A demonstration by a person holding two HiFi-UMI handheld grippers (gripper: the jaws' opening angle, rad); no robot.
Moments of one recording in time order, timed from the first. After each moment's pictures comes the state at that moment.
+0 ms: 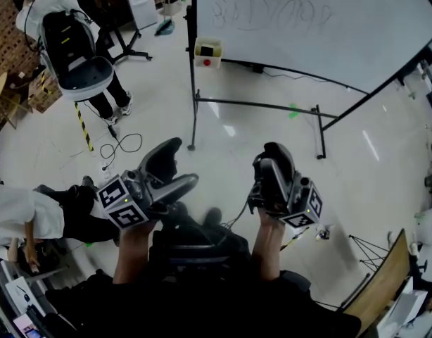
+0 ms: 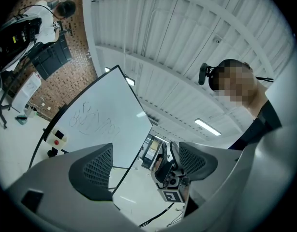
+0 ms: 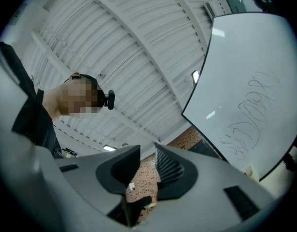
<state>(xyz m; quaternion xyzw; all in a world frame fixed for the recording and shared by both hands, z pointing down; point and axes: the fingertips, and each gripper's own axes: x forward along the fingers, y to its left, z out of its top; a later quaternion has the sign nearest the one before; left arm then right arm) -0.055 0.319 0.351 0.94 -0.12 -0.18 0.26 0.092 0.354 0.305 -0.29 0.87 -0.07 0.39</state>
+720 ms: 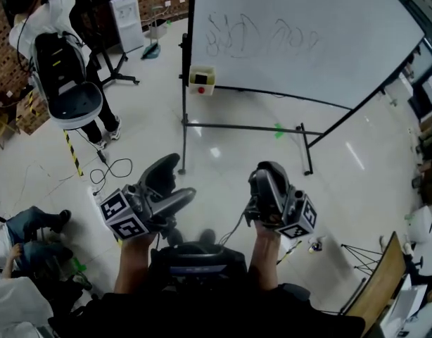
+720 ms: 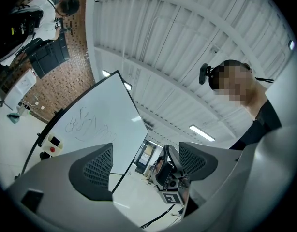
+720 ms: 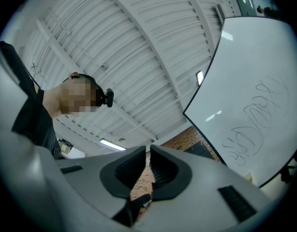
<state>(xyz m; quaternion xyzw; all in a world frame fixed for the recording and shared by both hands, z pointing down) -0.081 0.287 0.339 0.94 -0.09 -0.20 0.28 0.064 0.330 0.286 -0.32 0.88 -0.04 0.36</state>
